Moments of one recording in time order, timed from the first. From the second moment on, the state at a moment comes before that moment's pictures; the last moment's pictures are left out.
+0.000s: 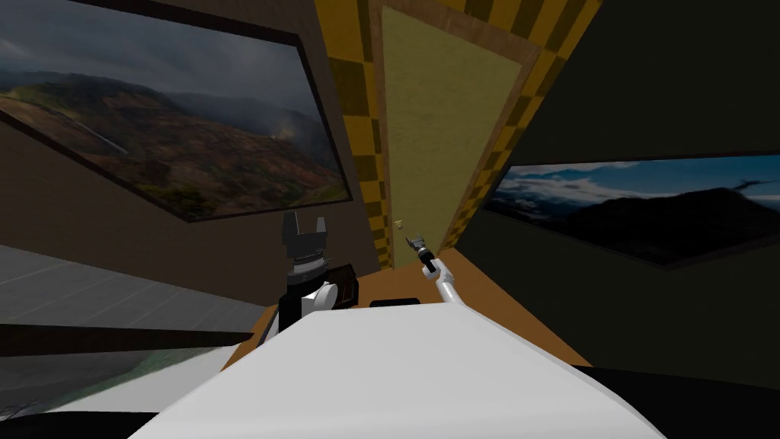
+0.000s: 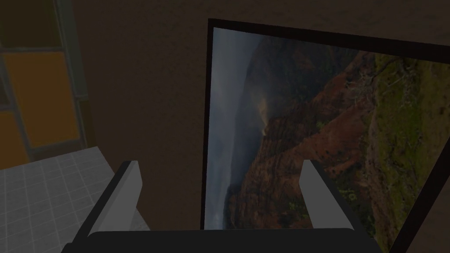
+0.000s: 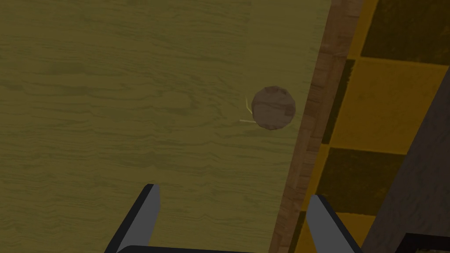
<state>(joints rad) -0.14 -0.04 -0.11 -1.15 0.75 -0.42 0.85</state>
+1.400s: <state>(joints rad) -0.18 0.04 -0.23 -1.09 0.72 -0.39 0.96</state>
